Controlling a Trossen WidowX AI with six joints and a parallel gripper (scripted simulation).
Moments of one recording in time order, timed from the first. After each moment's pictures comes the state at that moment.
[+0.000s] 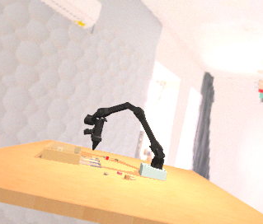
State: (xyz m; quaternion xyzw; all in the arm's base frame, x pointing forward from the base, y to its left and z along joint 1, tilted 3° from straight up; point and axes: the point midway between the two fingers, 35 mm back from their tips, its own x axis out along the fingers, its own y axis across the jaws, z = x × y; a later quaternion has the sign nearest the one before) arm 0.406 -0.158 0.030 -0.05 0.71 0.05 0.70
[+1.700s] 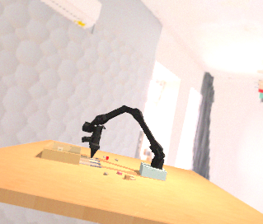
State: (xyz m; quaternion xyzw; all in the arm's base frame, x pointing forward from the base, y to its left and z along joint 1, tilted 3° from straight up) arm 0.406 -0.157 -0.021 -0.05 0.71 0.05 0.70
